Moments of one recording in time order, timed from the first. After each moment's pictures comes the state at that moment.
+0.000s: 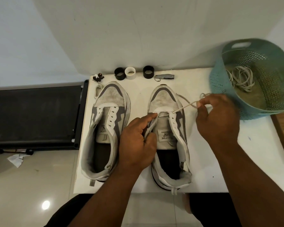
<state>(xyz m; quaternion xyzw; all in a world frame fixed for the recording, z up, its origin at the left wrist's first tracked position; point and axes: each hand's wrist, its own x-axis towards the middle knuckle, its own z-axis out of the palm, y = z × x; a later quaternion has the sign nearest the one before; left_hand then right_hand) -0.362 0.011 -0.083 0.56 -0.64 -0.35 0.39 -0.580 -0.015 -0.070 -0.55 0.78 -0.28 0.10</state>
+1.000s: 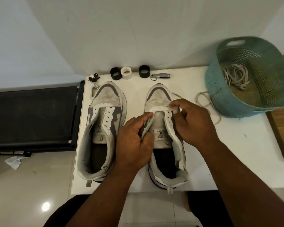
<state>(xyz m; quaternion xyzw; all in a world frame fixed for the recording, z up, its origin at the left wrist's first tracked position) -0.365 0.011 -0.077 0.57 -0.64 -0.35 0.38 -0.555 -0.014 -0.078 -0.61 0.69 -0.29 0.27</state>
